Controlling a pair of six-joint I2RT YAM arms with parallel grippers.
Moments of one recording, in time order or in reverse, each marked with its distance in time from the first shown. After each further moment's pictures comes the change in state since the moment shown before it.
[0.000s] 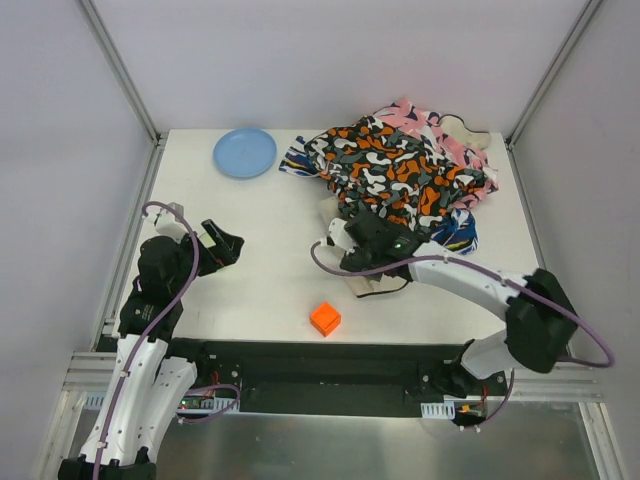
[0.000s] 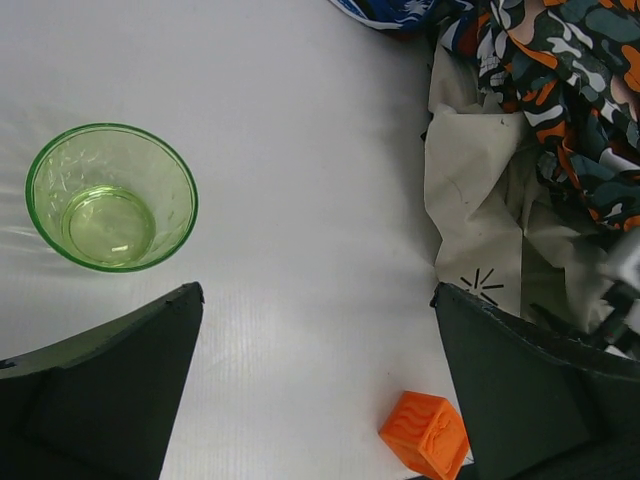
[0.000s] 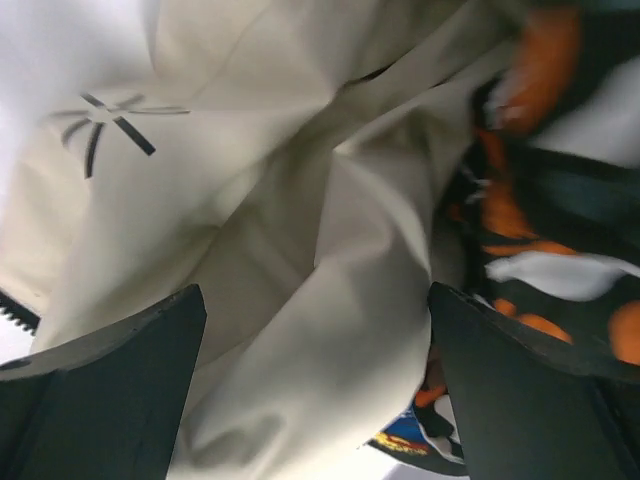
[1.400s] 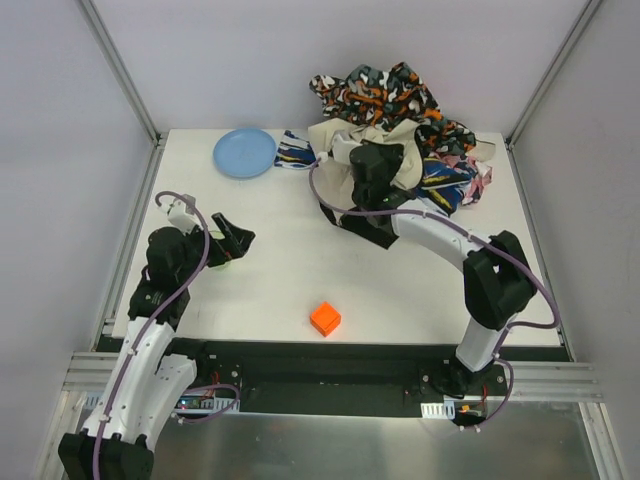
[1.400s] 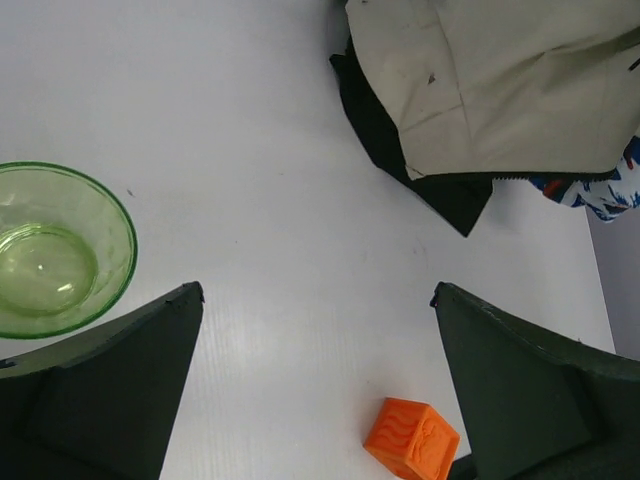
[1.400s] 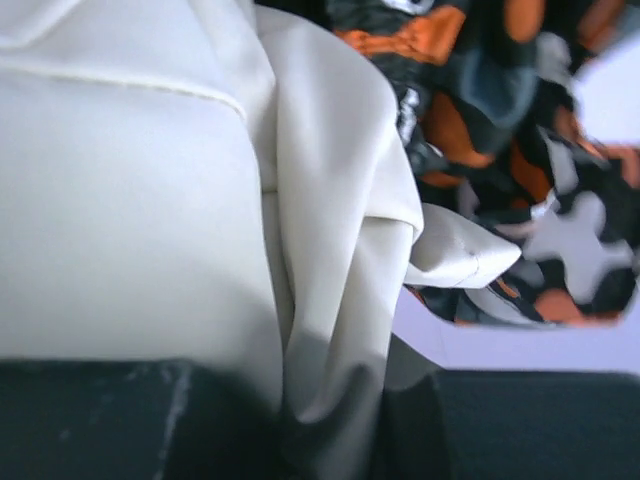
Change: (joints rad) left arm 0.000 0.083 -0.050 0.166 0.095 -0.004; right arm -0.171 0.373 0.300 0.671 0.541 -0.566
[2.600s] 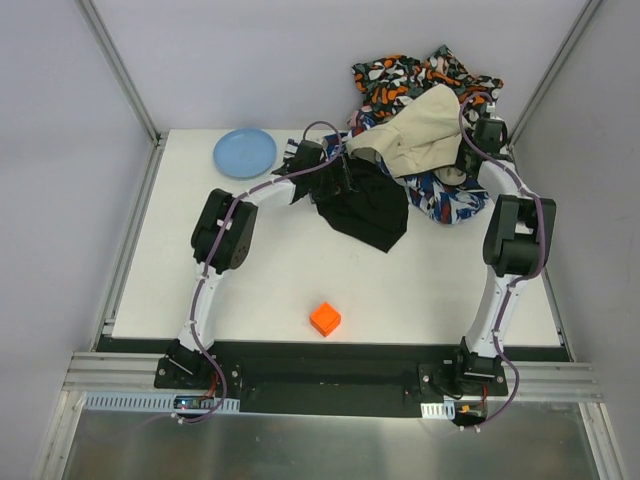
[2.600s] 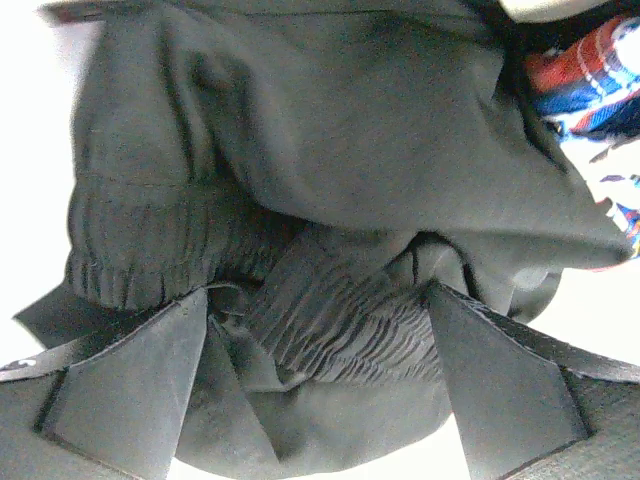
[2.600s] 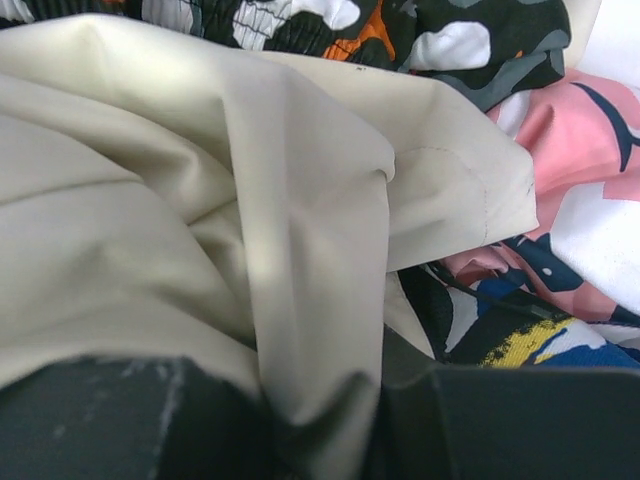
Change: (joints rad) left arm -0.371 1.675 1.145 0.211 0.057 -0.163; right arm -0.761 0.383 0.394 -0.367 -0.935 1.489
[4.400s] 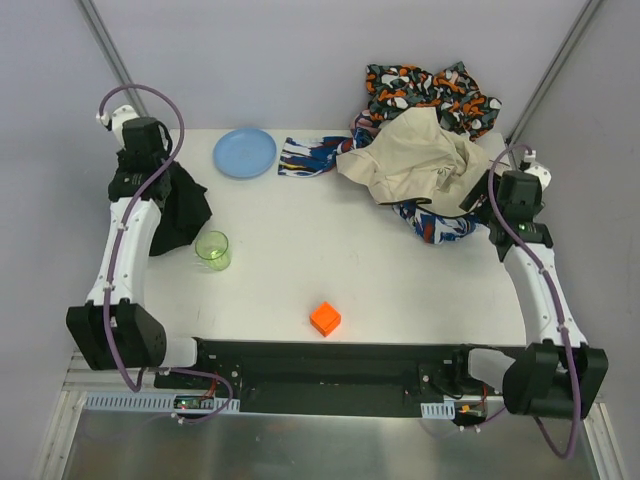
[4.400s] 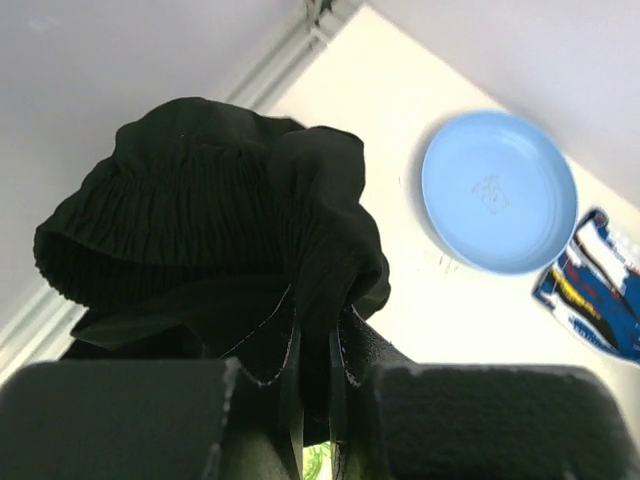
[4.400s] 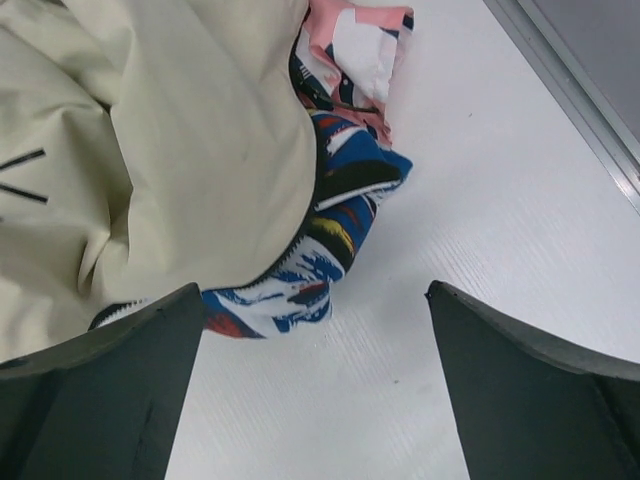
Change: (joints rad) left arm 0.555 -0.953 -0.332 -0.403 -0.701 0.343; right arm 0.012 -0.942 -0.694 -0.225 0.272 0.018
